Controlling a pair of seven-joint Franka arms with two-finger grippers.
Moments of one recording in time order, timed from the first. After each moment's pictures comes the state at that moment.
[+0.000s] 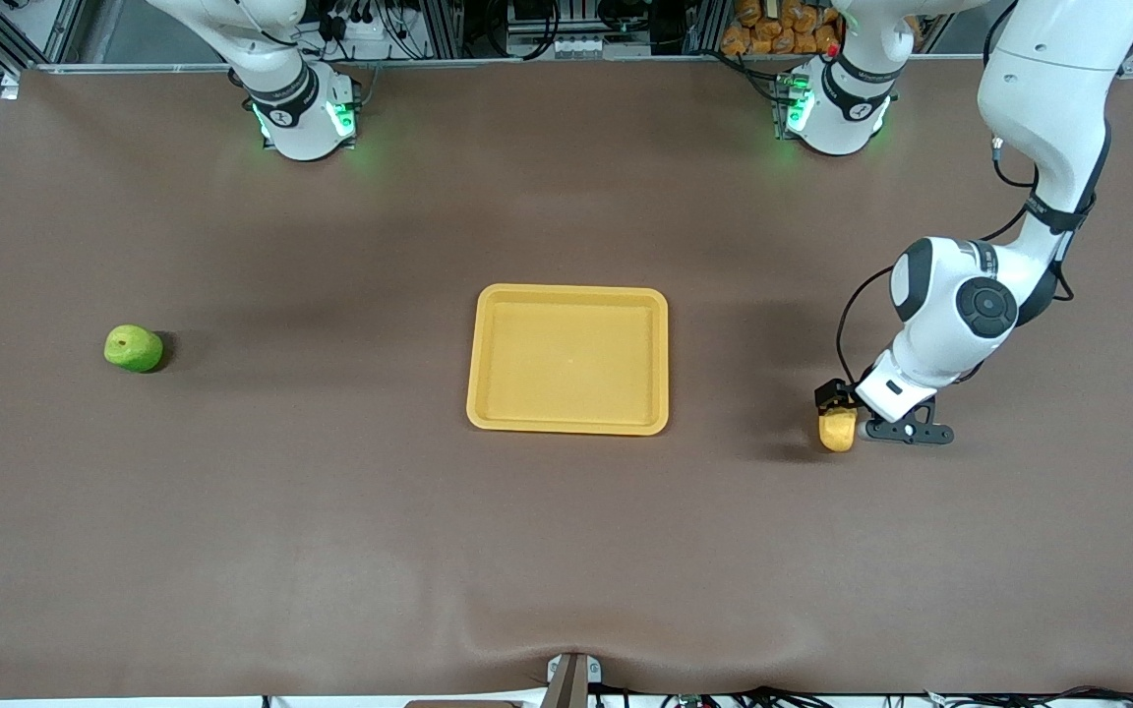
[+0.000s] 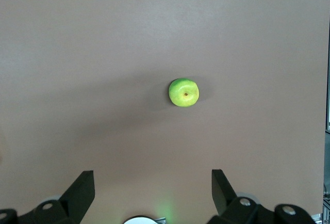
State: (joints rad) left arm 0.04 0.47 -0.16 -2.09 0.07 2.68 -0.08; right arm -0.22 0.06 -0.02 -1.53 -0.08 1.46 -0.06
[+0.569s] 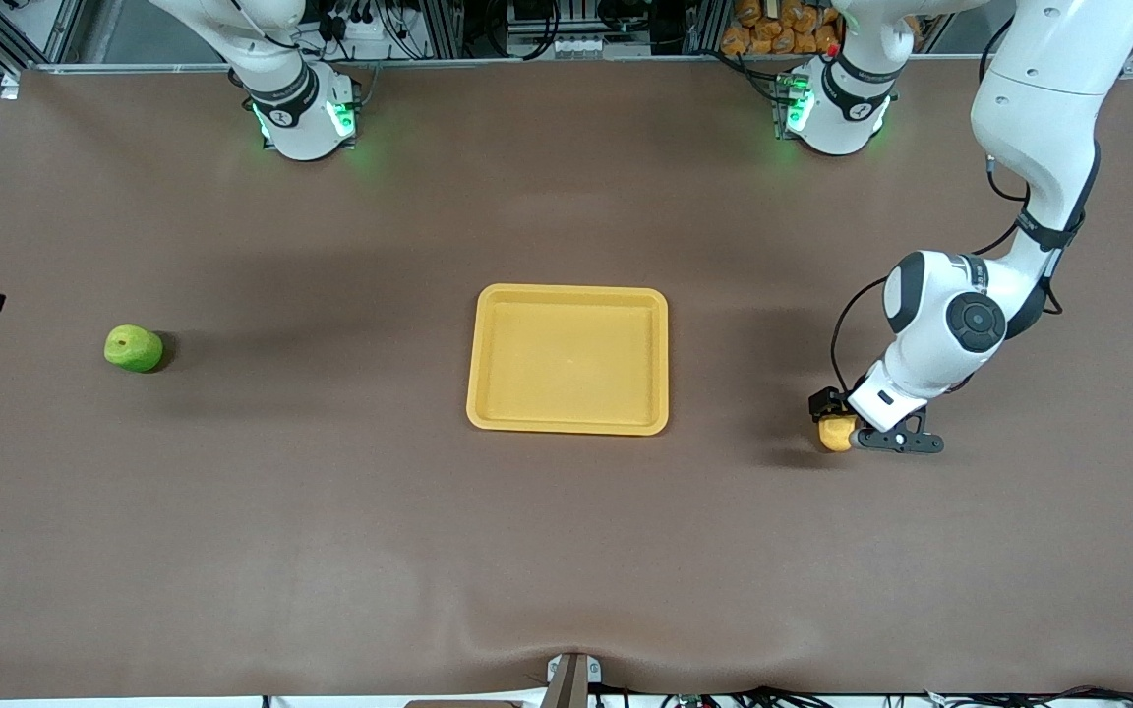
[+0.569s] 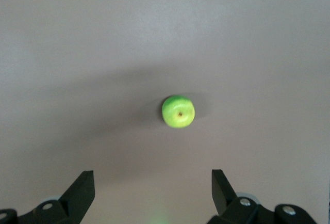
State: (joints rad) left arm 0.04 0.52 -0.16 -2.05 0.08 2.69 -0.08; right arm -0.26 0.19 -0.02 -1.53 -0.09 1.59 -0.13
